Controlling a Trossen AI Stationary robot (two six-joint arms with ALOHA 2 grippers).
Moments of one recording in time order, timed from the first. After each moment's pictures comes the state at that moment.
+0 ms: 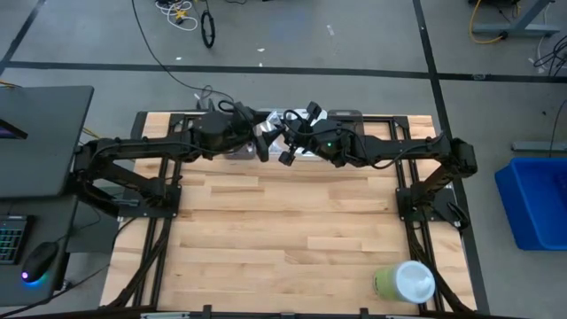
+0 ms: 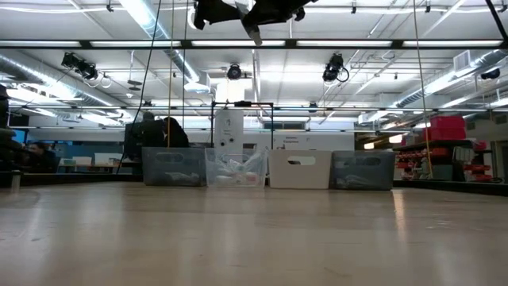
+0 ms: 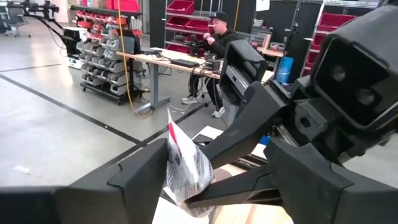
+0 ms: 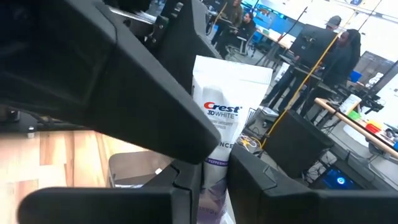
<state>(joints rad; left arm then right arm) 0.17 1.29 1.11 0.14 -0.33 -0.14 -0.08 1.61 1.39 0.04 0.52 -0.32</state>
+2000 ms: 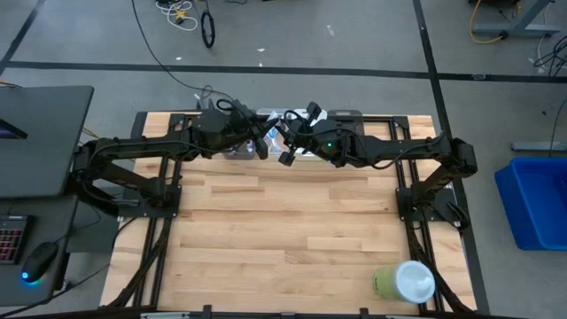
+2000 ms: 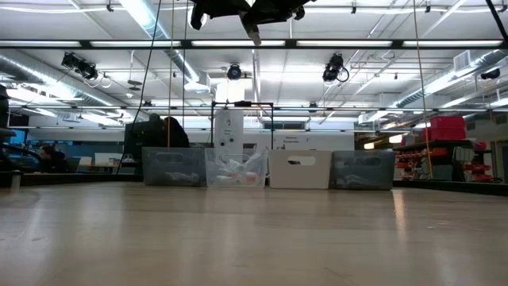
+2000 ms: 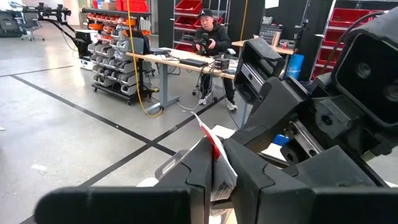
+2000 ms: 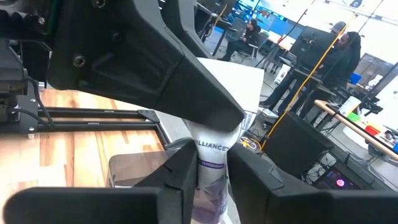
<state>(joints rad) 0.17 1.28 1.11 0.12 -0.35 -0.12 -0.08 1.61 1.39 0.05 0.52 -0.33</state>
